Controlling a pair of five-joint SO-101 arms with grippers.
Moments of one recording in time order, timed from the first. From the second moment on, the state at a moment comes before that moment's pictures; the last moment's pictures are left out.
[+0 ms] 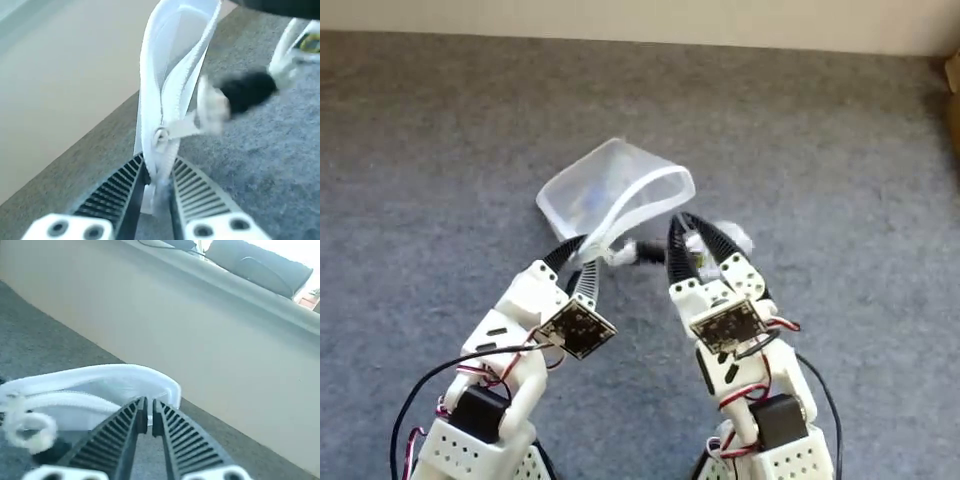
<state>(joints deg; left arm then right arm) 15.3 -102.8 95.9 32.6 -25.3 -20.1 -104.3 90.4 16.0 25.0</state>
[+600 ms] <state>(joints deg) 13.7 -103.0 95.9 33.5 -25.4 -24.8 -104.3 91.0 25.1 25.0</state>
